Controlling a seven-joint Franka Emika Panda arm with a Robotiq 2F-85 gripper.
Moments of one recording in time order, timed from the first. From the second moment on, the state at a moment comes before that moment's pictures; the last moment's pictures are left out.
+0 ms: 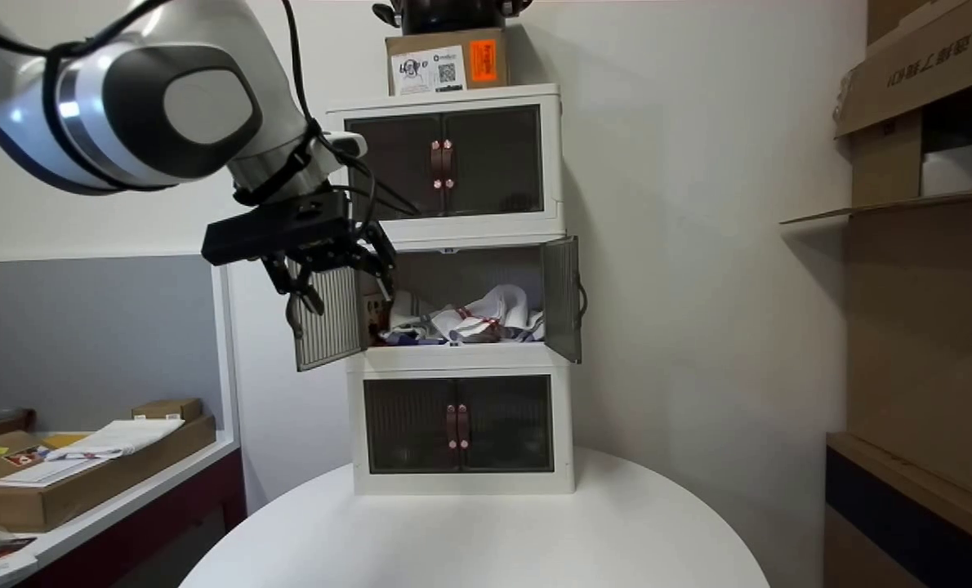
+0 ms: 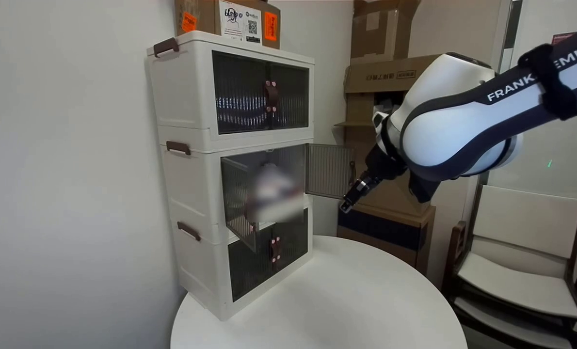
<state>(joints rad) 0.08 -0.64 -0.12 -2.77 -0.05 2.78 -0.40</state>
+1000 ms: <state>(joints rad) -0.26 -0.39 0.17 -2.77 -0.03 3.23 0.22</state>
